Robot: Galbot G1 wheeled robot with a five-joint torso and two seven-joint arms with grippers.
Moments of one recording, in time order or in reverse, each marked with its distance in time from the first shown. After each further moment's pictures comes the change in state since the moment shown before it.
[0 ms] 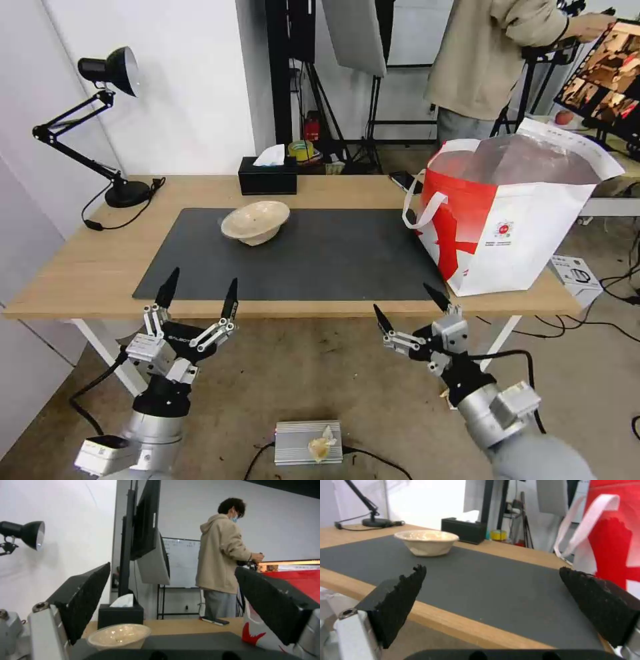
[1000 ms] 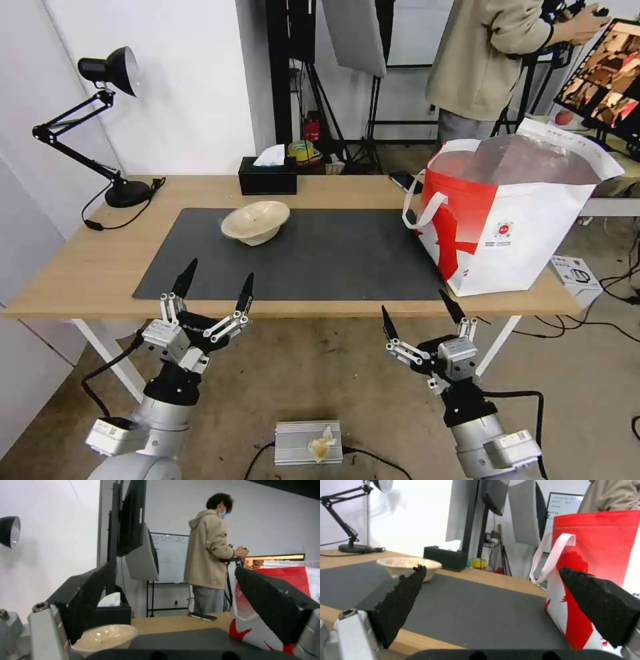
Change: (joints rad) left arm -0.062 0.018 0.013 -0.021 0.002 0.106 0.028; right arm -0.104 0.268 0.041 -0.029 -0.286 0.195 -0.086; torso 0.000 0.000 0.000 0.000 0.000
